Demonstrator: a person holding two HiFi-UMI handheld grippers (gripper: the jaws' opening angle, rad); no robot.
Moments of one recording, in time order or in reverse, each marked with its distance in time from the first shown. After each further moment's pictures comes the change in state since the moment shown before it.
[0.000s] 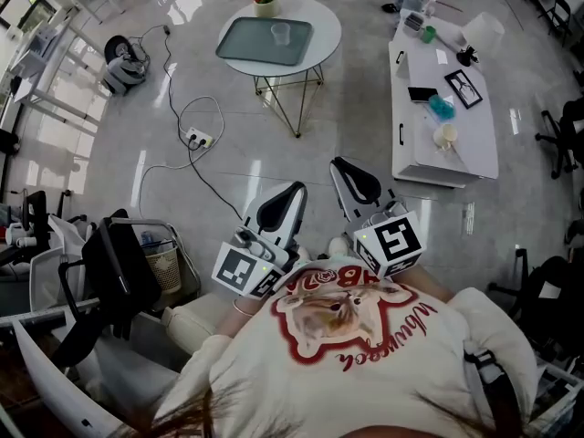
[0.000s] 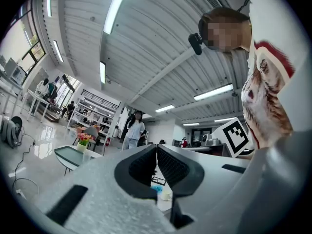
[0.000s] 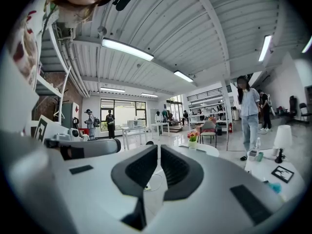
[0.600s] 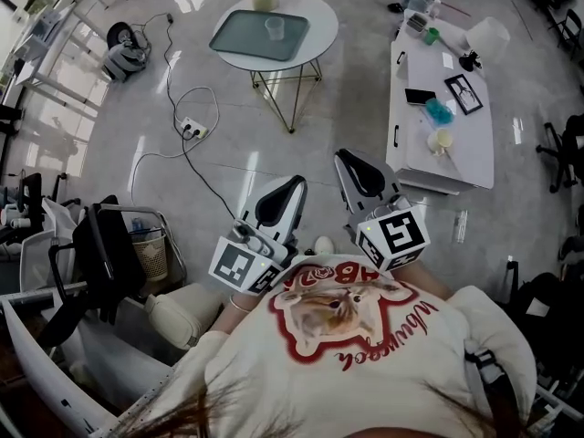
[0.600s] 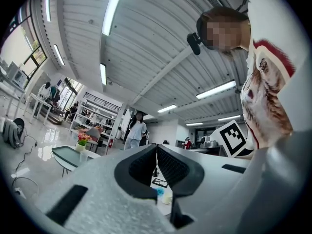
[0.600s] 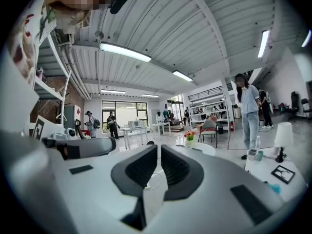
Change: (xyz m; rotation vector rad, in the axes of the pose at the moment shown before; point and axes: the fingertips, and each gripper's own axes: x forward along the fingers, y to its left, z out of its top) left arm 0.046 -0.029 -0.013 0.003 -0.005 0.037; right arm -0.017 -0.057 -0.007 0.024 -0.004 0.028
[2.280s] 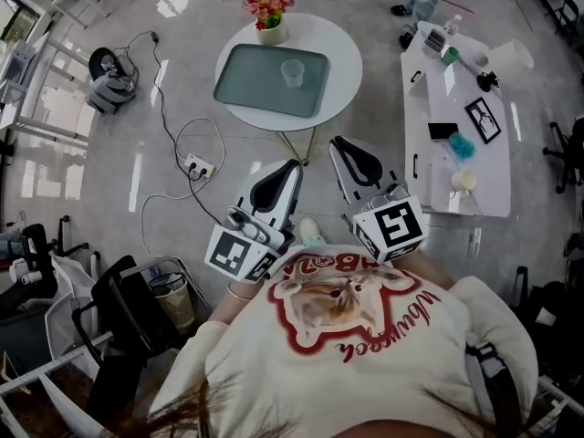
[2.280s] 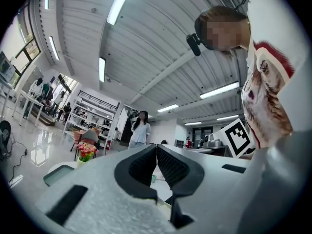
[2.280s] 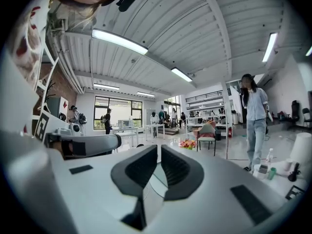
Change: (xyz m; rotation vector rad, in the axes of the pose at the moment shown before) left arm 0.128 0.257 0.039 0.032 0.004 -0.065; right arm 0.260 -0.080 0.045 -0.058 -0.006 -0.063
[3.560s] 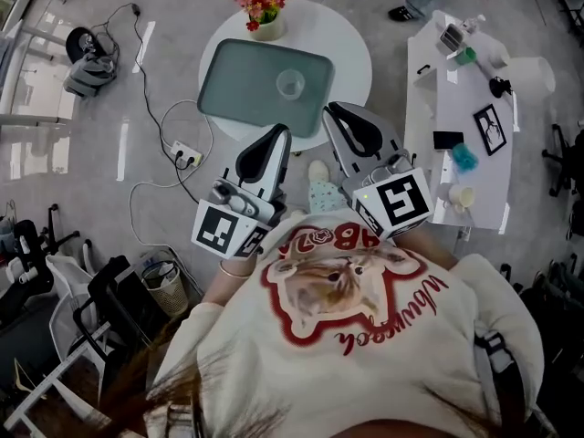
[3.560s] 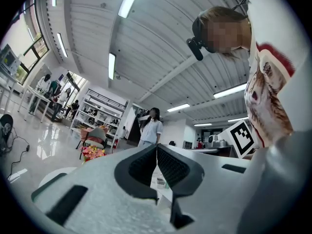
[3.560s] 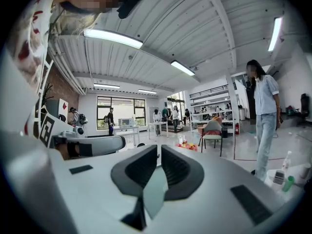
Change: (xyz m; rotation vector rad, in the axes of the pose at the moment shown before) left arm 0.115 0.136 -0.013 -0.050 0.004 0.076; right arm 0.143 -0.096 0.005 0.003 0.019 0.076
